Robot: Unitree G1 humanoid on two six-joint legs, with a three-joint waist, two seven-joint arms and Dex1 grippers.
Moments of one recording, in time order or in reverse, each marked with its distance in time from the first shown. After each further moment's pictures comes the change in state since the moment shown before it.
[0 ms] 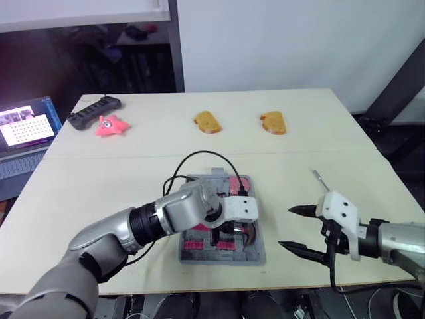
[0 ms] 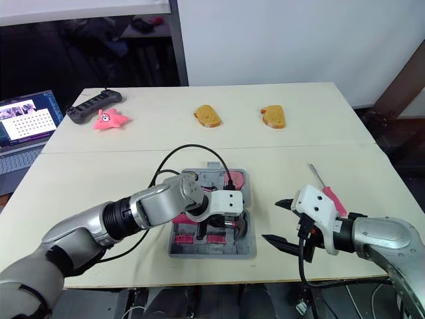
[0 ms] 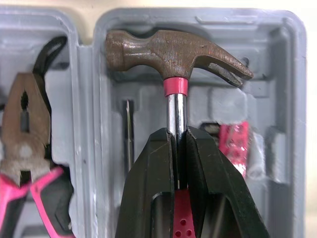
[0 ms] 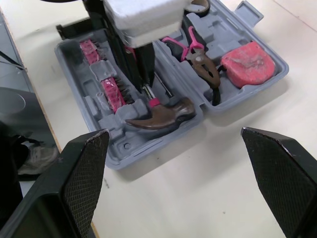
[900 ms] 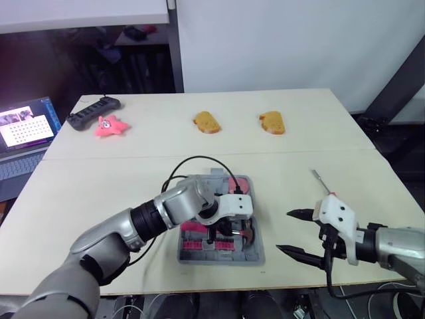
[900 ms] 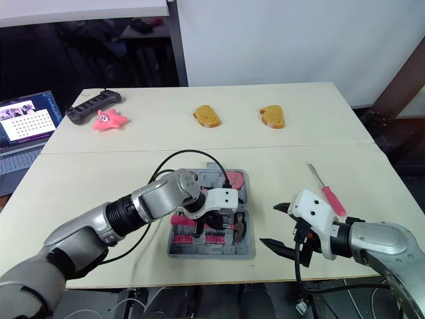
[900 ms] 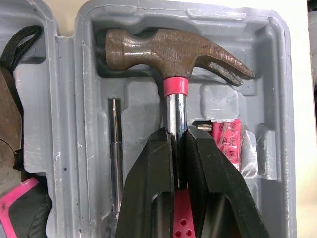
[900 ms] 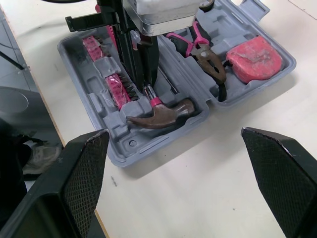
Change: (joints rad) left arm 0.024 -0.013 0.060 0.152 0.029 -0.143 -0.171; right arm 0.022 0.003 0.007 -0.033 0.008 0.017 -0.042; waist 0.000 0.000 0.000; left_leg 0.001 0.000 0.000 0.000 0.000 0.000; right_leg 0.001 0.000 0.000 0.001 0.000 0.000
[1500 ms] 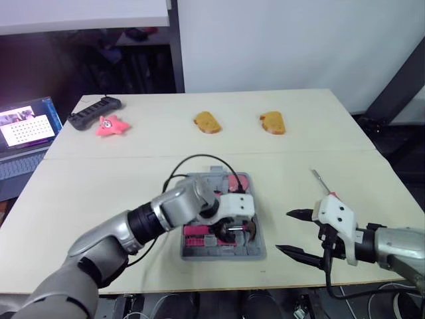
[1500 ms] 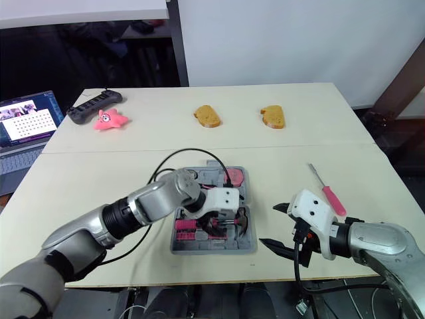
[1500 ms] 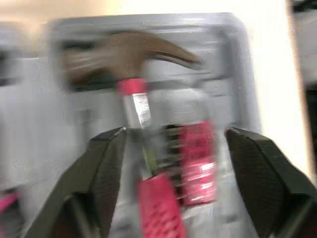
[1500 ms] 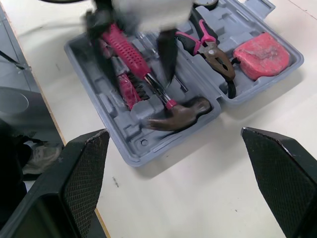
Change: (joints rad) left arm 0.021 0.041 0.066 -0.092 0.038 -0.008 0.024; right arm 0.003 0.000 0.006 0.000 0.001 0.000 -0.001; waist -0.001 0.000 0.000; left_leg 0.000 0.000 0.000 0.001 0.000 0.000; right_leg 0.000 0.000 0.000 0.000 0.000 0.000
